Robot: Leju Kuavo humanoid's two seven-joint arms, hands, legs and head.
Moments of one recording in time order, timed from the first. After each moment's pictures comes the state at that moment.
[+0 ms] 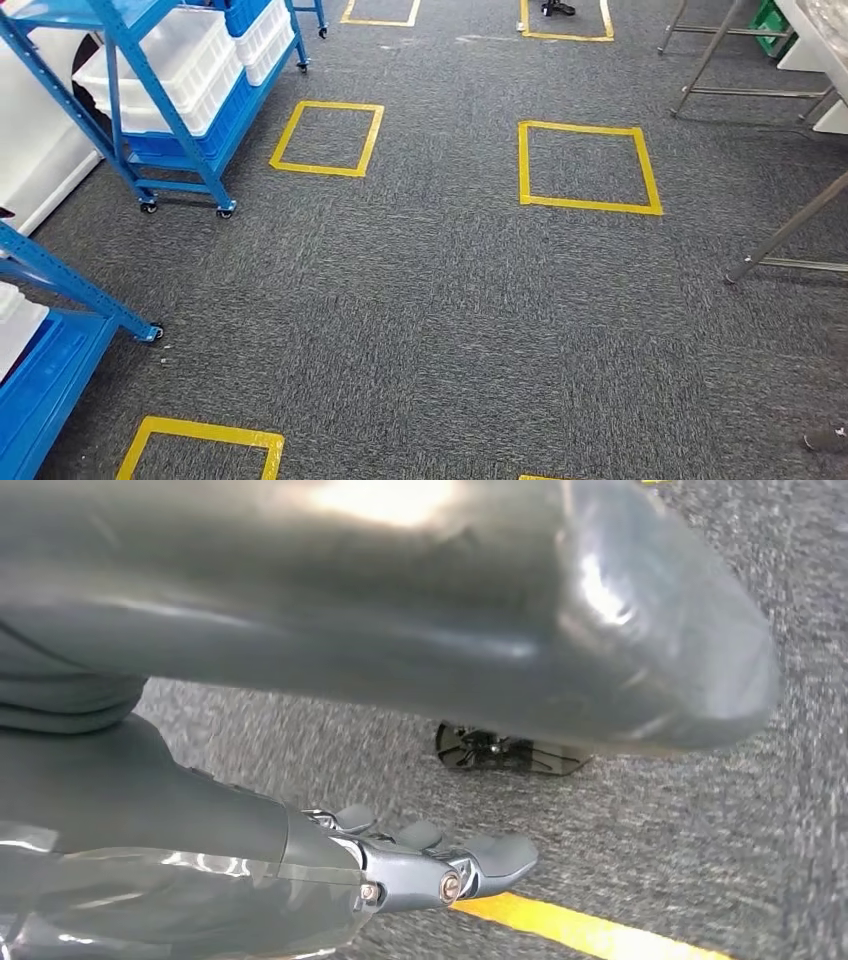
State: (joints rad) left arm -0.07 -0.13 1.37 -0.31 -1.24 -0.03 -0.44; right arm -0.02 0.15 -1.31 -0.29 1.23 0.27 -0.31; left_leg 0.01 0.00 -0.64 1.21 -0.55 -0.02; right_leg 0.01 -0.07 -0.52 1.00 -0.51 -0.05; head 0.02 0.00
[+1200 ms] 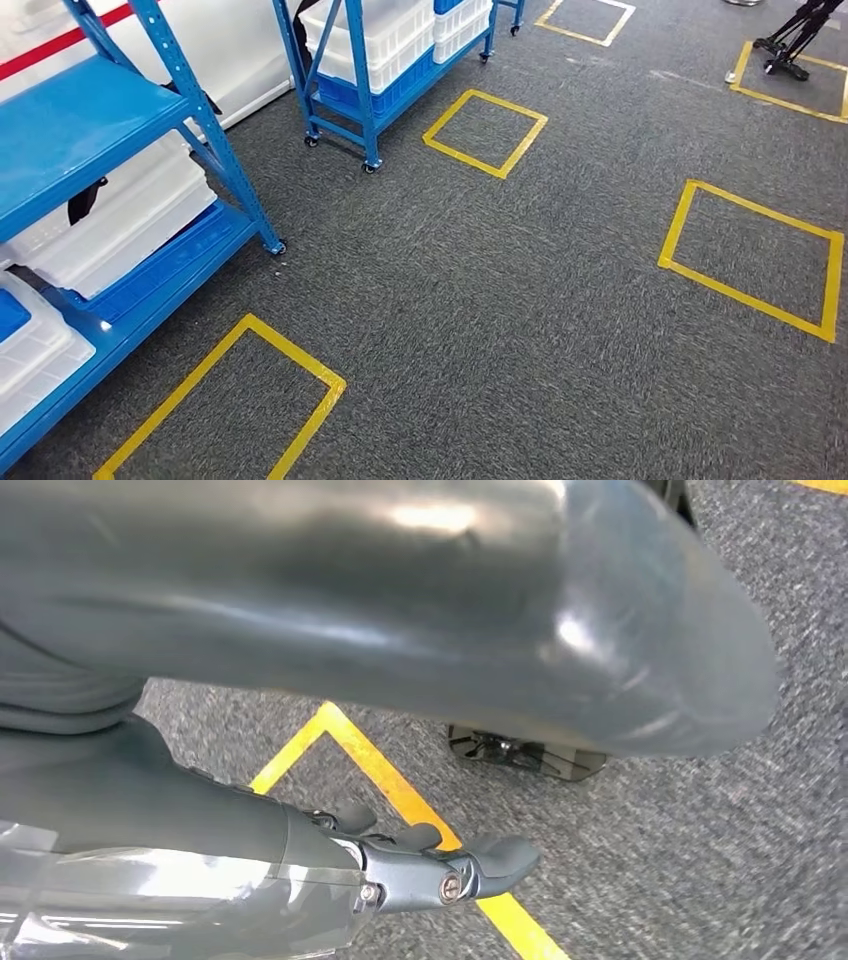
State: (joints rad) left arm -0.08 -0.13 1.36 -0.31 -1.25 -0.03 -0.43; right arm -0.02 0.14 -1.27 -0.28 1.29 0.24 -0.29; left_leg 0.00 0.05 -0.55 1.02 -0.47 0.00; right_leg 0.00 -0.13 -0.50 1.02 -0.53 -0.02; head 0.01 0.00
